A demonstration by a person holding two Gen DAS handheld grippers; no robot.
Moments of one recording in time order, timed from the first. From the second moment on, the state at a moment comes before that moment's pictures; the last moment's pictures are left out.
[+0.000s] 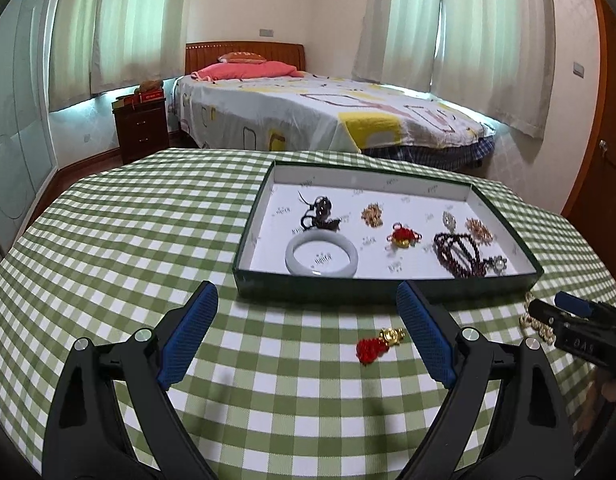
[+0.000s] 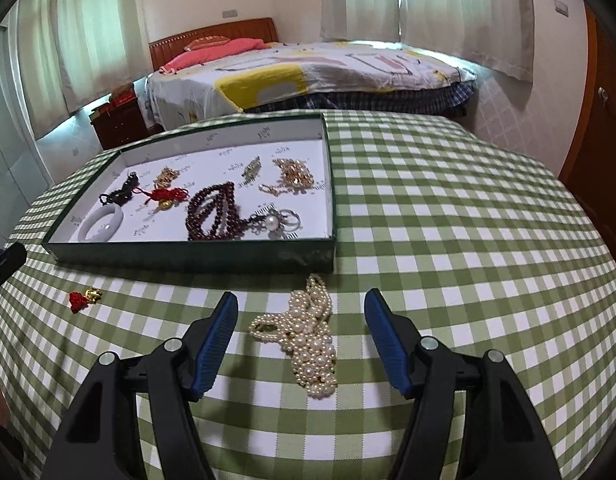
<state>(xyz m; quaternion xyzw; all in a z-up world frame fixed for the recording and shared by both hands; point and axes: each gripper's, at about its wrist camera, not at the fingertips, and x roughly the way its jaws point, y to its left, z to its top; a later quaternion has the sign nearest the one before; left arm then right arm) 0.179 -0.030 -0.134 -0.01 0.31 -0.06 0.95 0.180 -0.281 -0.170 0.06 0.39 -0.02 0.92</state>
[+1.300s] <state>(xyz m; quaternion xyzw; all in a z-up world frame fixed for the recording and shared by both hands) 0.198 -0.068 -0.171 0.01 0.40 -0.13 0.91 0.177 -0.260 -0.175 0.08 0.41 0.04 0.91</state>
